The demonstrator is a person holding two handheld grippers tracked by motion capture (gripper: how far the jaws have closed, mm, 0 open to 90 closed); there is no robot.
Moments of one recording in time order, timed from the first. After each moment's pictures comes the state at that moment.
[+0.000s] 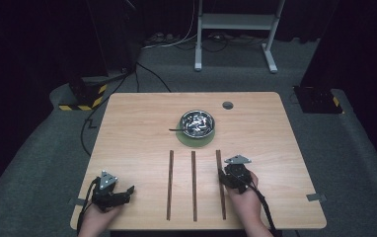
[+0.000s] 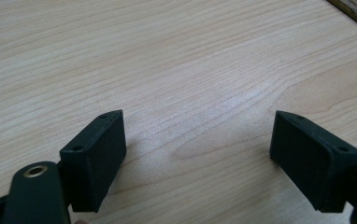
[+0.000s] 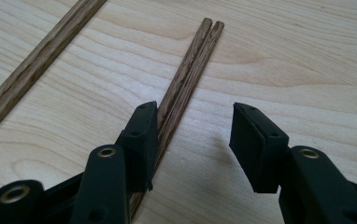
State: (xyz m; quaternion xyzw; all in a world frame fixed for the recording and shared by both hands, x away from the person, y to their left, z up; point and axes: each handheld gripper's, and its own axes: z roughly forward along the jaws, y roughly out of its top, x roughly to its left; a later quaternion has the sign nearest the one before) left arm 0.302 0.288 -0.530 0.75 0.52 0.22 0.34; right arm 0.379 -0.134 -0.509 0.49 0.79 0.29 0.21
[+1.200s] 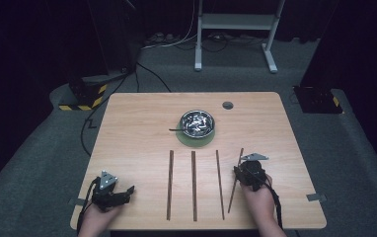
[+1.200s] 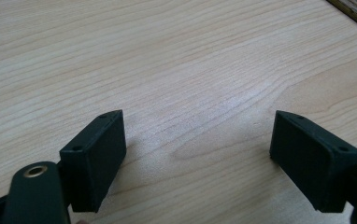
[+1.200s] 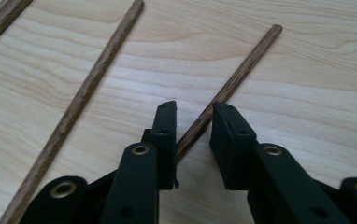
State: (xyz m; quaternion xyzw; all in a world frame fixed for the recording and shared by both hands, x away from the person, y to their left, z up) left arm 0.303 0.288 -0.530 0.76 0.51 0.22 0.34; right arm 0.391 -0.182 -0.510 0.53 0.78 0.29 0.19
